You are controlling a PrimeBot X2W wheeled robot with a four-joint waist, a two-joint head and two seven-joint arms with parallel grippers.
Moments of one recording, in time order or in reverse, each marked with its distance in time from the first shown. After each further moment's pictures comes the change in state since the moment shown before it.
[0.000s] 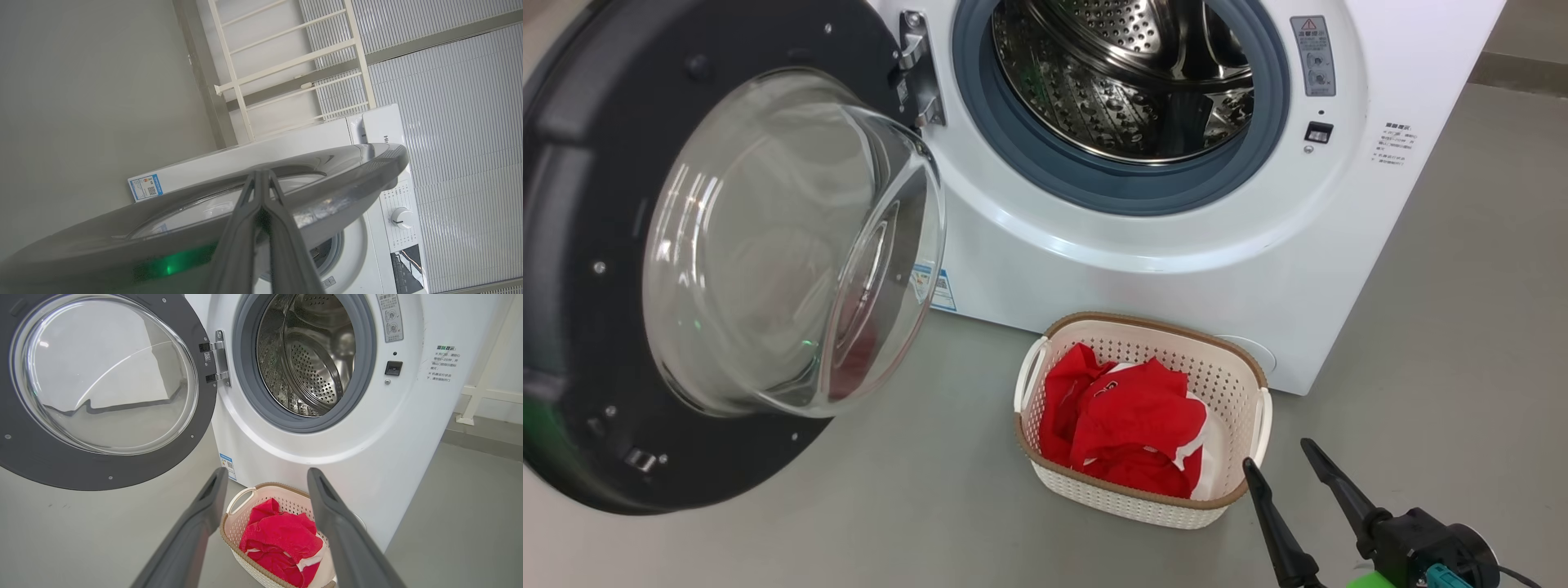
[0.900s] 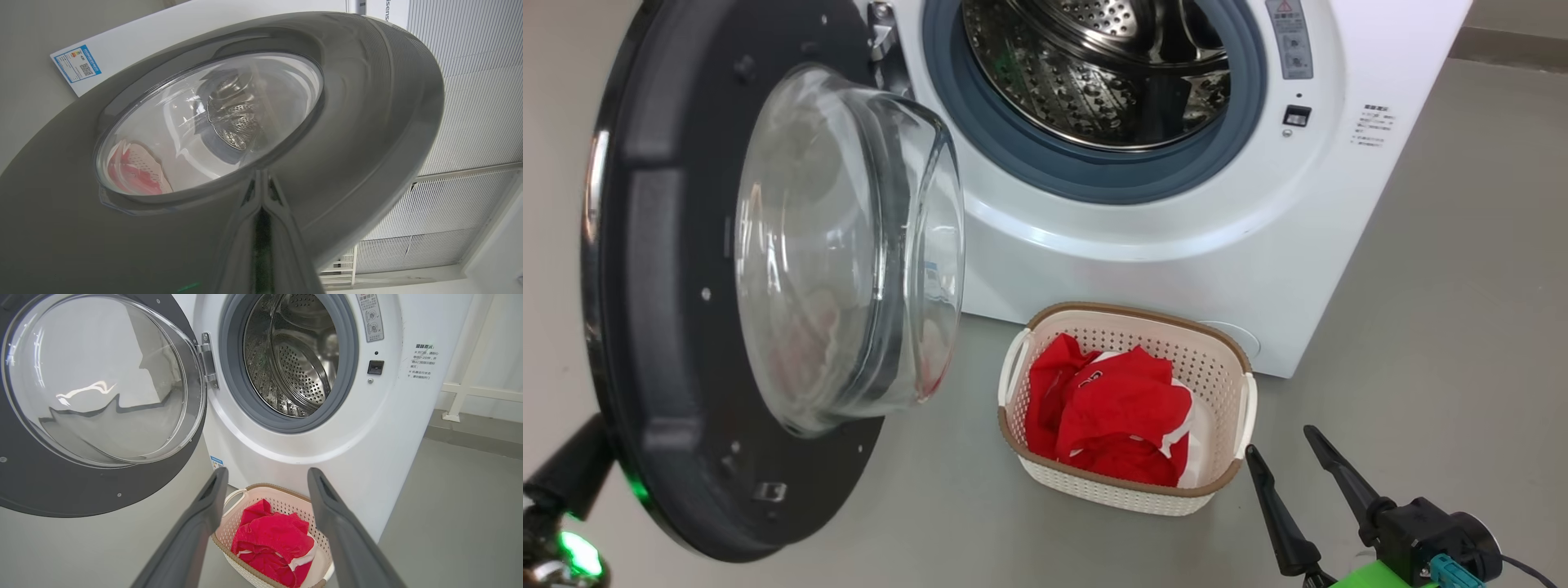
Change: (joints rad) left arm 0.213 -0.073 -0.045 -0.330 -0.136 0.037 0.276; right arm -0.020 0.000 -0.007 0.001 0.000 0.000 -0.006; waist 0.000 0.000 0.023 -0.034
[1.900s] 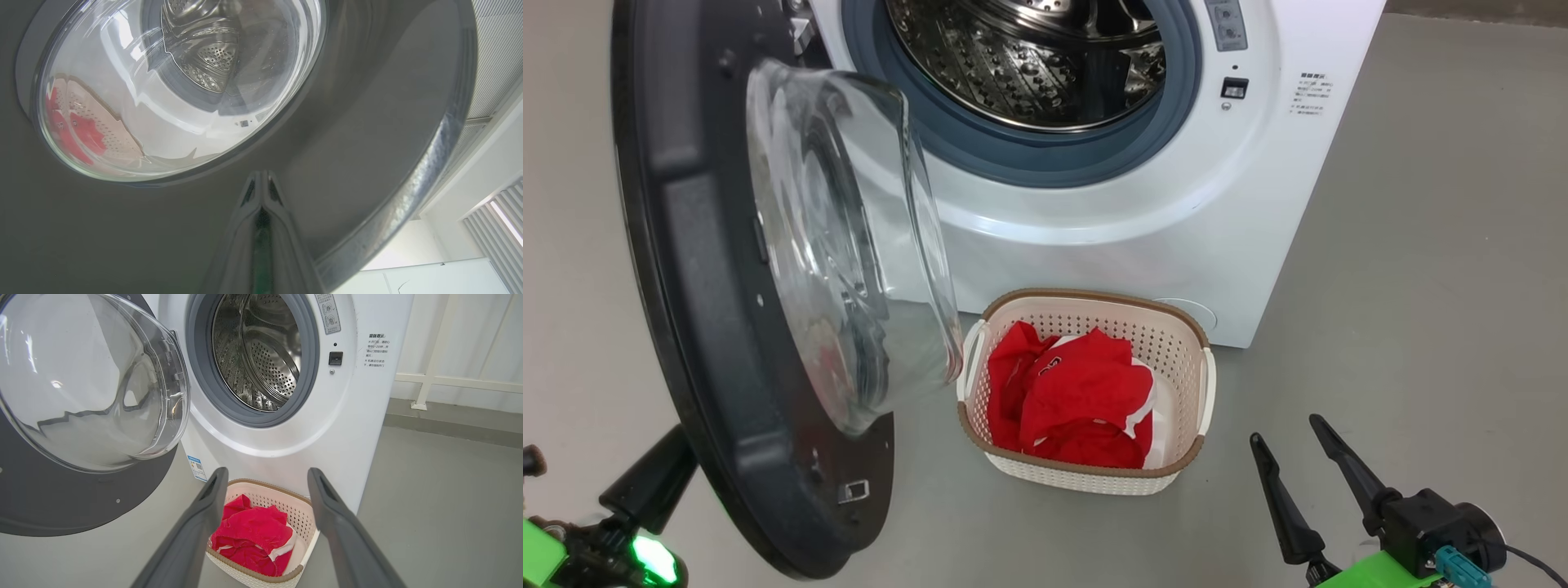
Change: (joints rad) left arm 0.072 -0.087 -0.048 -0.160 -0.048 0.000 0.067; right arm -0.021 -0.001 -0.010 0.012 0.000 0.000 -0.014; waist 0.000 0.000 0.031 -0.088
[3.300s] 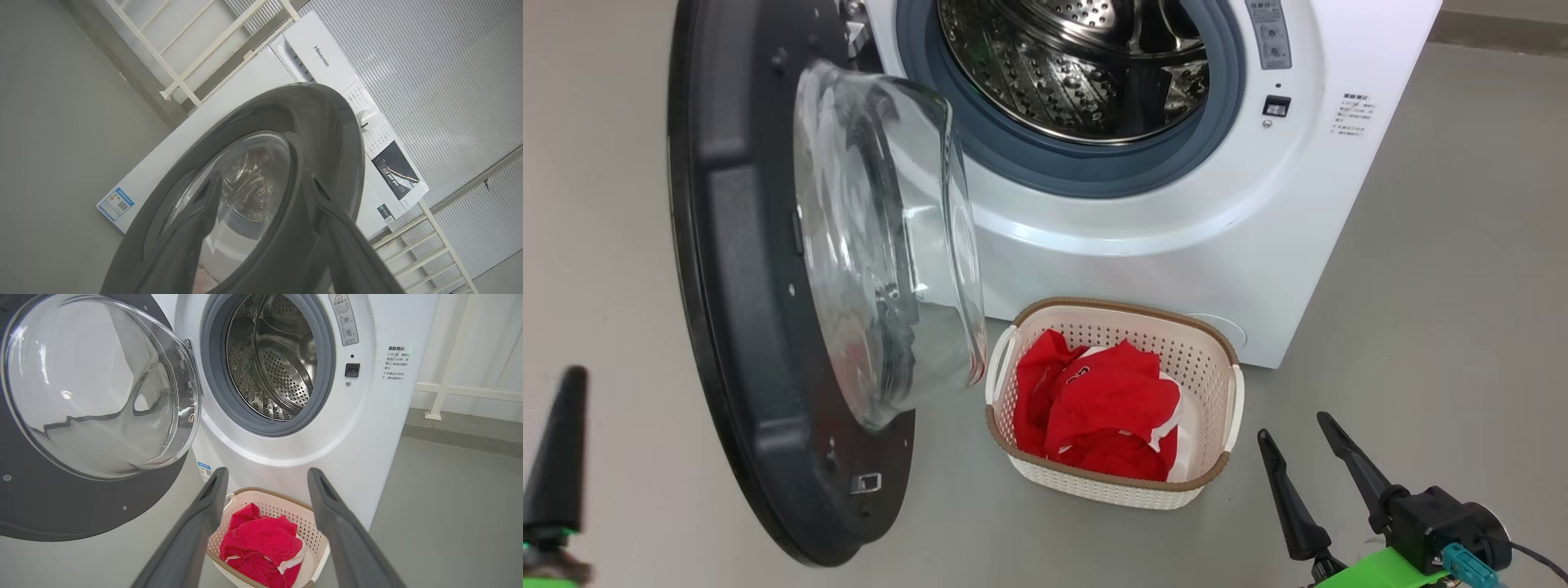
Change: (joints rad) left arm 0.102 -0.135 0.127 -0.239 0.514 -0.097 -0.492; right arm -0.007 -0.001 -0.014 0.015 0.010 0.000 -0.009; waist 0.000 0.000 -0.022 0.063
